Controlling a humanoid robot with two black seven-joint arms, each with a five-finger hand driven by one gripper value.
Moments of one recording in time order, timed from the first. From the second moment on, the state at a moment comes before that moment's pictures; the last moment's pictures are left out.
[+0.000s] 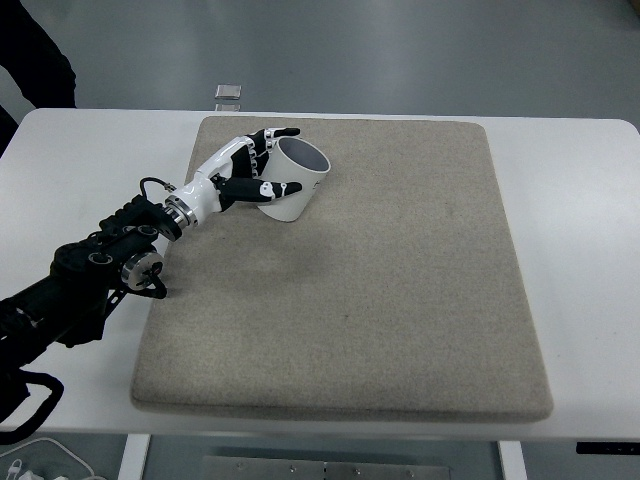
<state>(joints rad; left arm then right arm) -0.83 0.13 -0.45 -0.44 0.57 -0.34 -0.61 0.03 0.00 -0.06 0.14 -0.01 -0.01 -0.23</state>
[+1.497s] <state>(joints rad) -0.96 0.21 -0.55 -0.48 0.35 -0.46 -0.61 0.02 0.00 -0.06 0.14 -0.01 -0.01 -0.23</state>
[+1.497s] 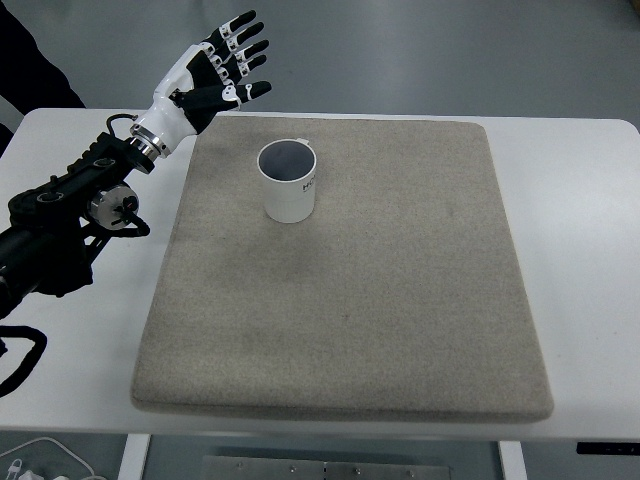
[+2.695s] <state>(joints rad) -1.02 0.10 -0.57 -0.36 -0.16 -0.21 -0.30 0.02 0.00 -0.06 0.14 -0.01 -0.01 -0.22</state>
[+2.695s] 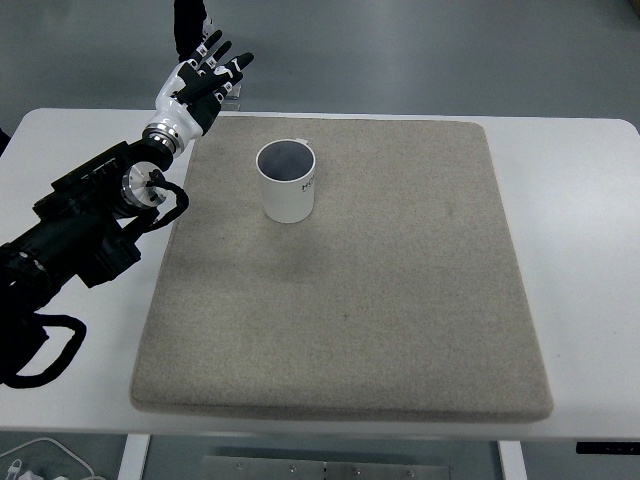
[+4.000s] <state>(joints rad) -1.01 0.07 -0.73 -0.36 -0.24 -0.15 -0.19 0.02 0.00 -0.06 0.14 -0.01 0.00 -0.22</state>
